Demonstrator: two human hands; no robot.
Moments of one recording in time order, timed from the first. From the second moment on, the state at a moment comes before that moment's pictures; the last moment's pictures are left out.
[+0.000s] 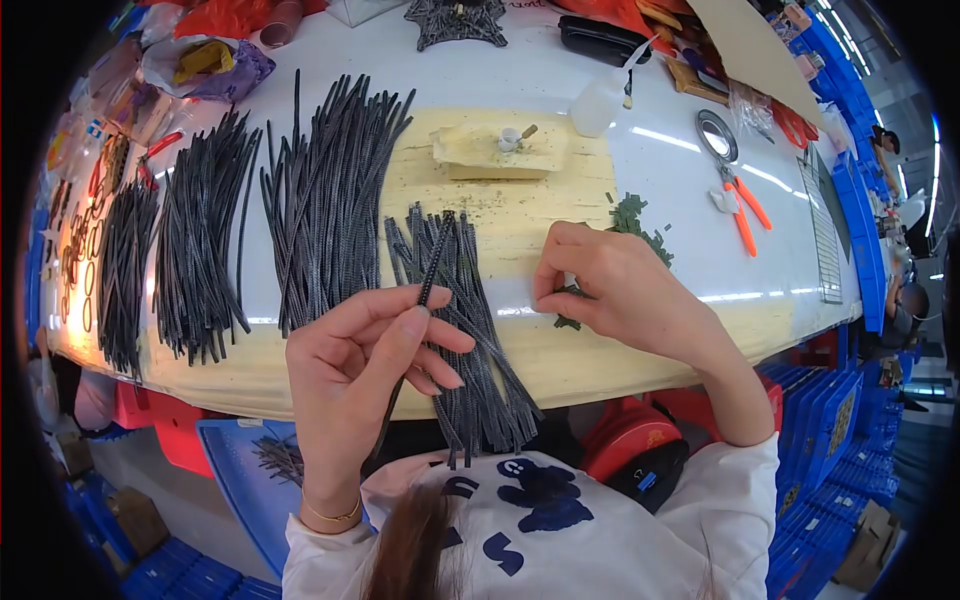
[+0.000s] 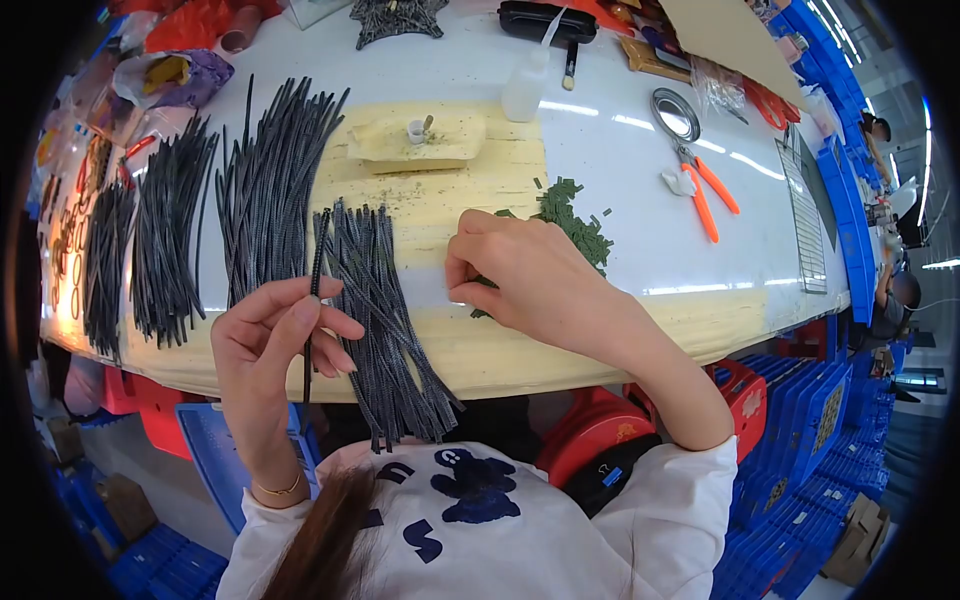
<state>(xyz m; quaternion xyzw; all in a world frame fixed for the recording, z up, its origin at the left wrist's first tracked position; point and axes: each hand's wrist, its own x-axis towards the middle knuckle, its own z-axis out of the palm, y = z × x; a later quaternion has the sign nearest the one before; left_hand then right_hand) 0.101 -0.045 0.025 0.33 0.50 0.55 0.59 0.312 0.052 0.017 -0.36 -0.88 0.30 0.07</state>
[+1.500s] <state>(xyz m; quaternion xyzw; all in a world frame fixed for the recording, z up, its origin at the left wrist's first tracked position) 0.123 -0.055 0.017 0.31 0.49 0.47 0.66 0.326 0.002 0.013 -0.36 -0.90 0.21 0.09</state>
